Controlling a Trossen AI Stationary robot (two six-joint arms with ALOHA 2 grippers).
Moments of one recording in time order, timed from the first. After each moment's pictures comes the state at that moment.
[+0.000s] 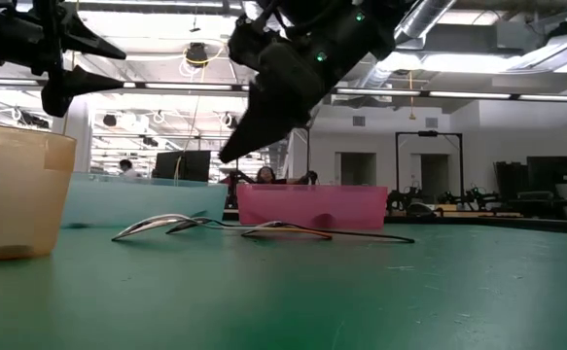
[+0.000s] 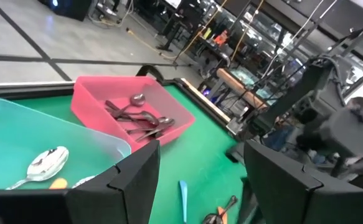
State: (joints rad) left arm 0.09 0.04 0.31 -0.40 -0.36 -0.66; right arm 0.11 1.98 1.37 -0.14 0.02 -0.06
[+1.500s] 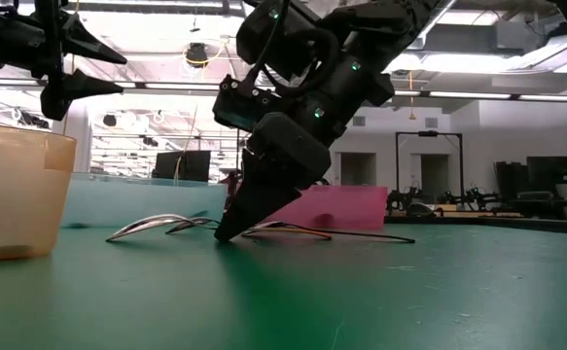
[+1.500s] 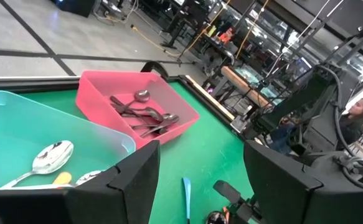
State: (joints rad) left arm 0.09 0.04 0.31 -0.41 -0.37 -0.68; right arm 0.14 2.14 1.37 -0.12 -0.02 0.00
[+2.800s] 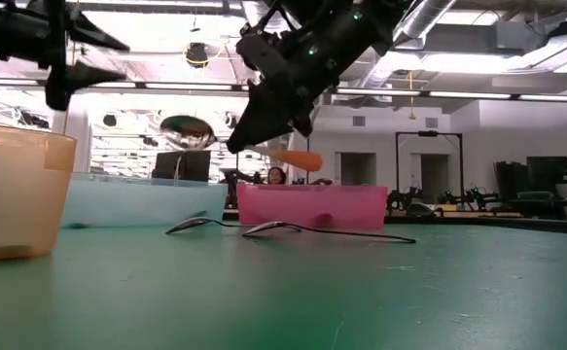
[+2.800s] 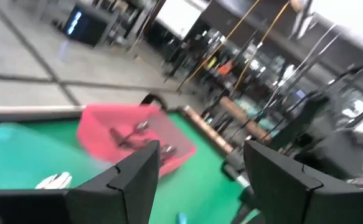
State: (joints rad) left arm 0.09 0.04 0.31 -0.29 -0.46 -0.65; right arm 0.05 1.94 1.36 -0.13 0.15 0.24
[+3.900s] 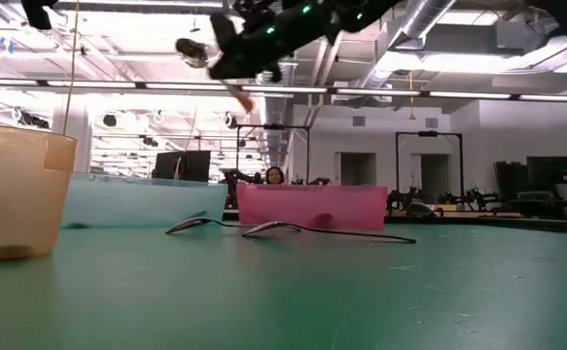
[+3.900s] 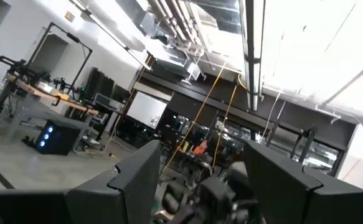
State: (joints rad) left arm 0.09 0.00 0.59 -0.14 -0.48 -0.29; right arm -0.17 2.01 1.65 0.12 0.24 -0.04
